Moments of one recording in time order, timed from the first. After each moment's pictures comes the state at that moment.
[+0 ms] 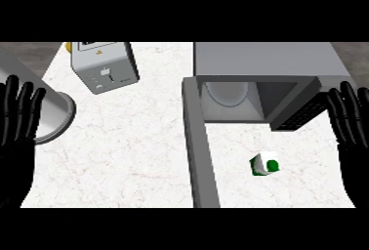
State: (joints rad) left arm 0.00 0.13 0.03 -2.10 0.01 0.03 0.00; right arm 0.03 -0.11 -0.01 -2.10 -0.03 0.02 0.03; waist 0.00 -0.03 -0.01
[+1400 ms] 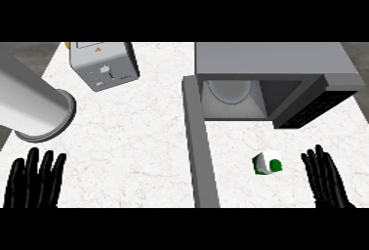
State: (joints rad) left arm 0.50 0.01 -0.19 -2.18 0.16 0.05 -0.20; right arm 0.47 -0.02 0.14 -2.05 0.06 0.04 -0.22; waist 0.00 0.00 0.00
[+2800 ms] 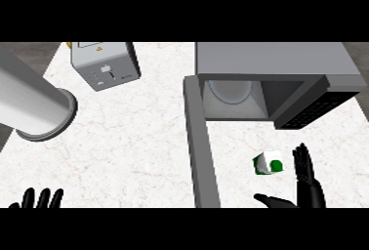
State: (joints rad) left arm 0.76 0.05 -0.25 -2.16 0.19 -0.04 -0.46; right arm 0.11 -0.05 -0.14 -1.08 0.01 -0.05 -0.76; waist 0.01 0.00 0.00
